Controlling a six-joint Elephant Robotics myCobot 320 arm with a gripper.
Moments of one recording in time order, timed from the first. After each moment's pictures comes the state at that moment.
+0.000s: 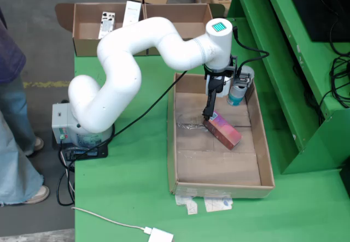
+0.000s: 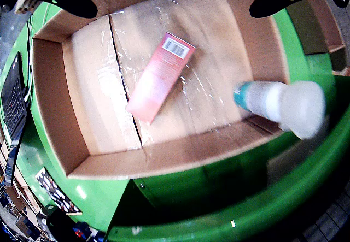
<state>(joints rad) 0.24 -0.54 -0.81 0.00 1.46 0.66</state>
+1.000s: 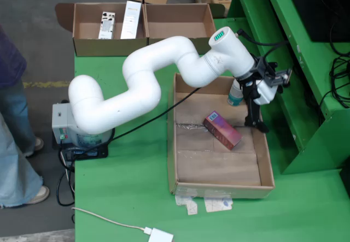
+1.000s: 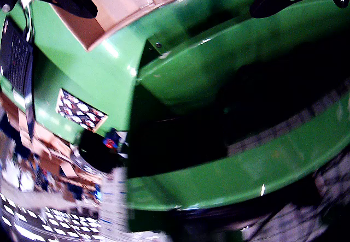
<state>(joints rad) 0.17 -1.22 -0.03 0.46 1.01 0.57</state>
